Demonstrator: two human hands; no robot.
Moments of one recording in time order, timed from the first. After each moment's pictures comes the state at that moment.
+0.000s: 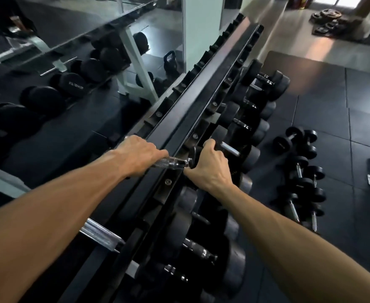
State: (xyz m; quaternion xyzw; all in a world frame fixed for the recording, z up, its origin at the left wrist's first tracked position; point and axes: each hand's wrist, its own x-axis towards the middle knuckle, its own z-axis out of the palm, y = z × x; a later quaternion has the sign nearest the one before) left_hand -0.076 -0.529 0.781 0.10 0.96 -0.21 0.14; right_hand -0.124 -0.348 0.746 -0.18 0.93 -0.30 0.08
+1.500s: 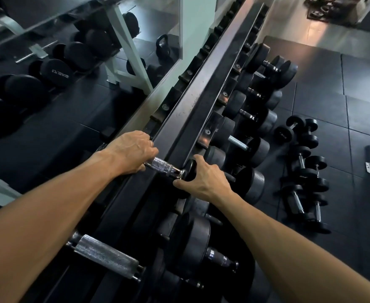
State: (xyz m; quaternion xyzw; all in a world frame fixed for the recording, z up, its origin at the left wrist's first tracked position) left_hand -0.097 -0.619 0.727 0.17 0.95 -0.20 0.14; right_hand -0.126 -0.407 0.688 -0.18 0.93 -0.23 0.24
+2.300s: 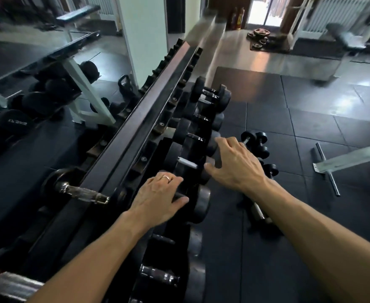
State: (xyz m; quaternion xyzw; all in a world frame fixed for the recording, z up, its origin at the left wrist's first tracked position) left_hand -0.112 -0.354 0.749 0.08 0.99 0.10 -0.01; right_hand -0.197 -0.163 0.812 -0.20 0.97 -0.14 0.01
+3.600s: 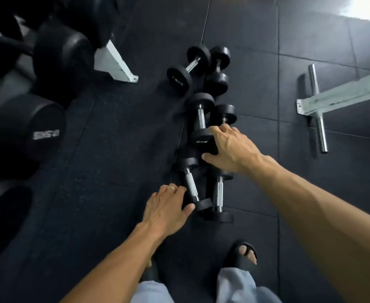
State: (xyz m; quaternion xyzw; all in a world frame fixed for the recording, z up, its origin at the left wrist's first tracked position) left_hand -0.433 0.093 0.263 0.00 0.96 0.16 0.24; right_hand -0.576 0.242 0.323 -0.19 0.95 -0.08 0.21
